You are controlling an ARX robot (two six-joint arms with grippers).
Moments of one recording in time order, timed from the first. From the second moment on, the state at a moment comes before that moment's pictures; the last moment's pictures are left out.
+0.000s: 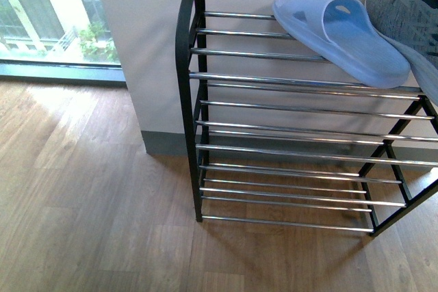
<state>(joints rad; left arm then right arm) 0.02 0.60 0.10 0.26 -0.45 0.11 -0.04 1.51 0.34 1.33 0.04 0.14</state>
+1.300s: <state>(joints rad) 0.02 0.60 0.10 0.26 -0.45 0.11 0.00 0.45 0.02 0.45 0.00 0.00</state>
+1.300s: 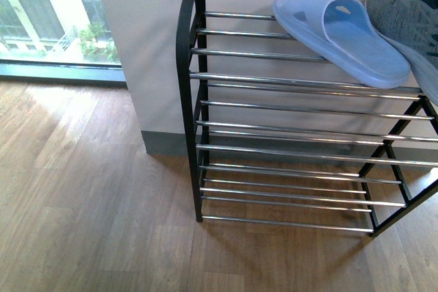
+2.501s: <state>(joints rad) 0.02 0.60 0.10 0.26 -0.45 0.11 0.00 0.01 0.02 0.00 0.00 0.00</state>
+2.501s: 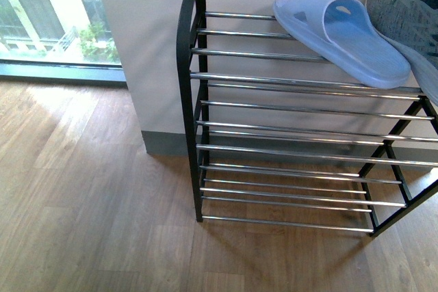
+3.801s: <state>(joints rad) 0.01 0.60 0.10 0.23 -0.33 0.01 0.00 0.01 0.02 0.00 0.00 0.00</state>
